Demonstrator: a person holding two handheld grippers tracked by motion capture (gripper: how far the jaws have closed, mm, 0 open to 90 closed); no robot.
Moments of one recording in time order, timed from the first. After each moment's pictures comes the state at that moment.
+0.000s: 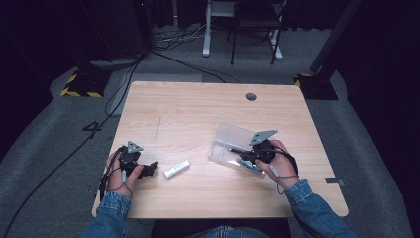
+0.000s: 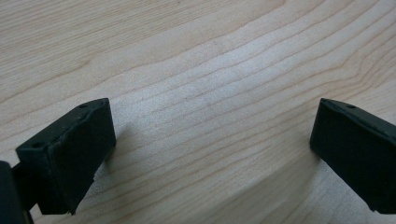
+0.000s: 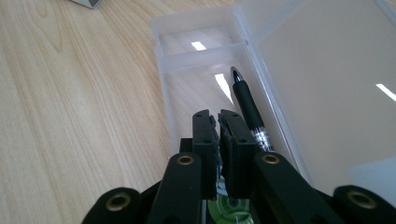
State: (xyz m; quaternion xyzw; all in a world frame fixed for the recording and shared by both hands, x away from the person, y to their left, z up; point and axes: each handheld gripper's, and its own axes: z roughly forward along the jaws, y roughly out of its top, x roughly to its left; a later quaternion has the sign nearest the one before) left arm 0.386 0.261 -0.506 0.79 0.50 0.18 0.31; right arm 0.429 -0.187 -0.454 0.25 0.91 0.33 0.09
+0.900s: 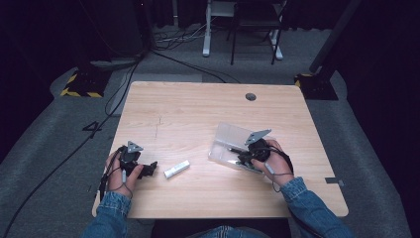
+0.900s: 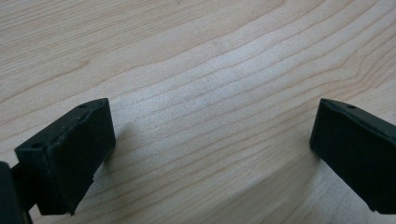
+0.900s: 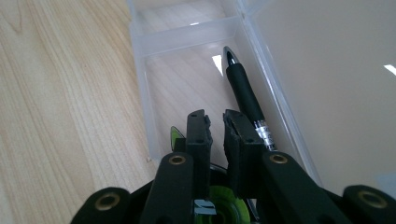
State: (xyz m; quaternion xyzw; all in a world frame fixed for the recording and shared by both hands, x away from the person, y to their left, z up) left arm 0.386 0.261 -0.506 0.79 0.50 0.18 0.31; right arm 0.442 -0.182 -0.473 0.26 0.91 0.31 0.08
